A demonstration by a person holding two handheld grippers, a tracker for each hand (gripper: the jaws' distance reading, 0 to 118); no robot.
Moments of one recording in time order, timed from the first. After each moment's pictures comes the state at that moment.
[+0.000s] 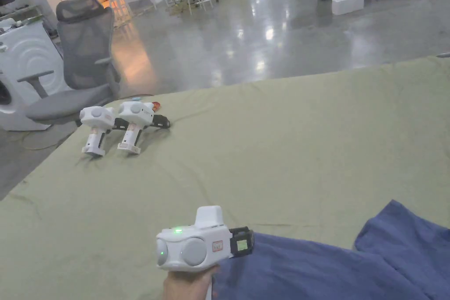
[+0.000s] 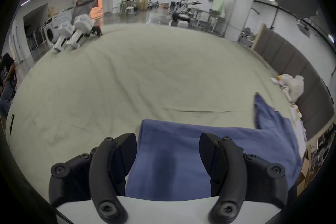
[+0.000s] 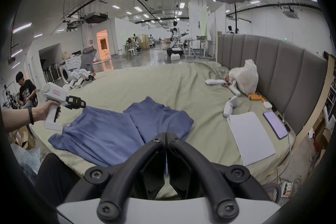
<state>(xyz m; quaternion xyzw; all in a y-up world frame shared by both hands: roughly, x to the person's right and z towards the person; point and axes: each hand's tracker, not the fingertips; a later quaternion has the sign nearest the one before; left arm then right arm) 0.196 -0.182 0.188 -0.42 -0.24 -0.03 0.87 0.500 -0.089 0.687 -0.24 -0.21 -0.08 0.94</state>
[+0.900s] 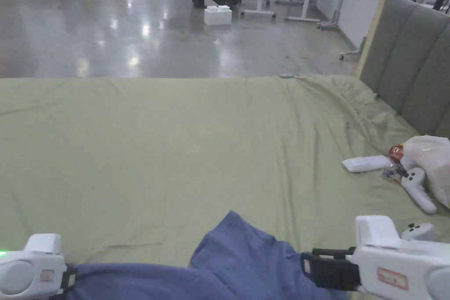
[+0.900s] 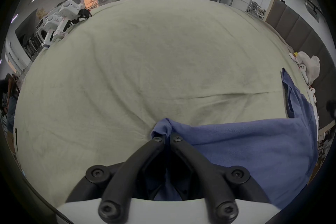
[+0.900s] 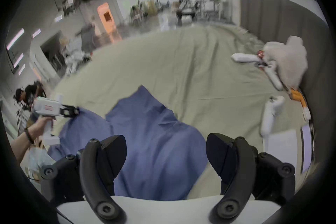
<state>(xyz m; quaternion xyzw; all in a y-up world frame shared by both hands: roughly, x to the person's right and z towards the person) 0.238 -0.216 0.162 -0.49 -0.23 -0.11 0.83 0.649 -0.112 0.474 -0.43 -0.12 -0.14 0.88</state>
